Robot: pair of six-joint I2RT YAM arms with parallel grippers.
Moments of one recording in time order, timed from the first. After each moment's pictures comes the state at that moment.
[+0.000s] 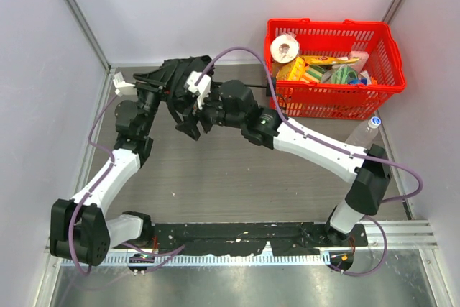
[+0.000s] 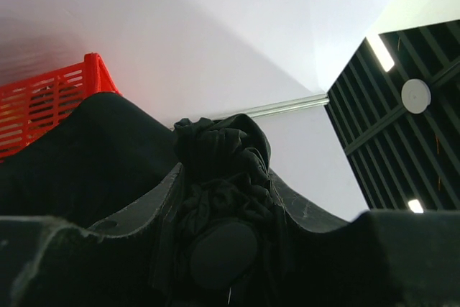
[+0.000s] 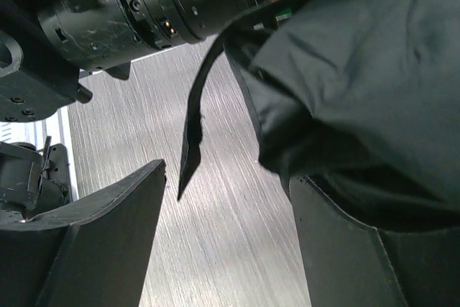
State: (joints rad) left arm -0.21 1.17 0.75 0.74 0.08 -1.59; right arm 0.97 1.62 1.49 -0.08 -0.23 -0.01
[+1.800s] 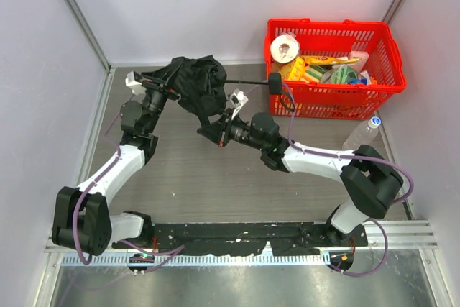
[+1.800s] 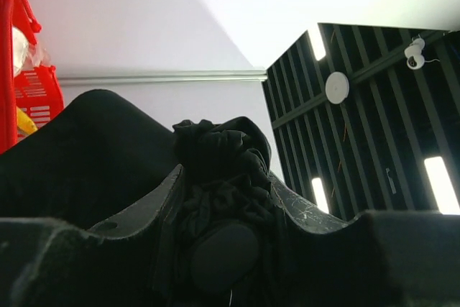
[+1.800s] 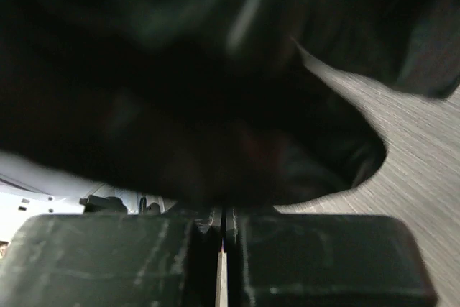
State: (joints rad) left arm -0.24 1.25 0.75 0.89 0.15 -1.90; right arm 0.87 1.57 0.85 0.80 -0.26 0.61
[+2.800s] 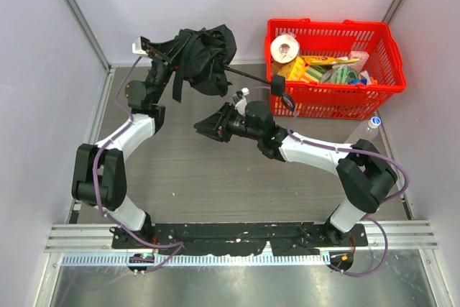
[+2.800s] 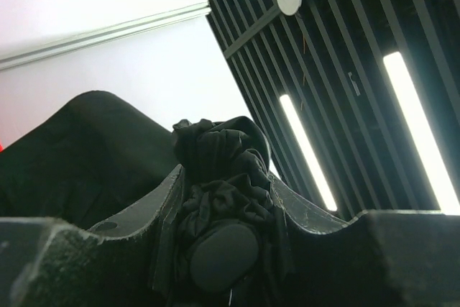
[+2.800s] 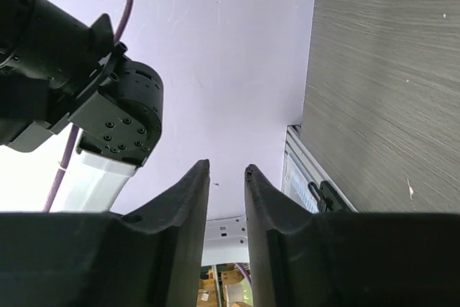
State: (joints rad) left arm -0.22 1.59 1.06 1.25 0.35 -1.92; right arm 0.80 1.63 1.01 0.49 -0.37 1.42
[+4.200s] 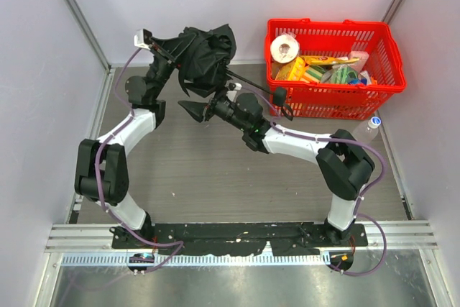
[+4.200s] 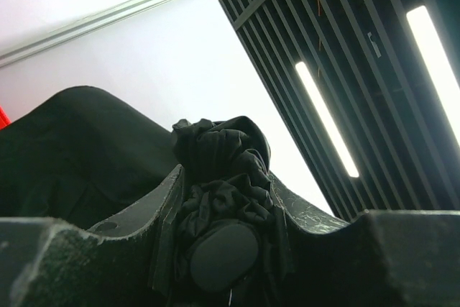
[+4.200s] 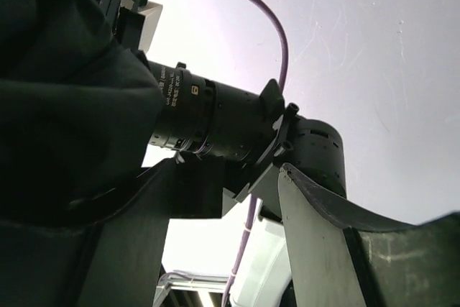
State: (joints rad) left arm -0.21 1.65 1.15 1.27 0.45 -1.86; right arm 0.83 1.80 1.21 0.78 -0.18 2.02
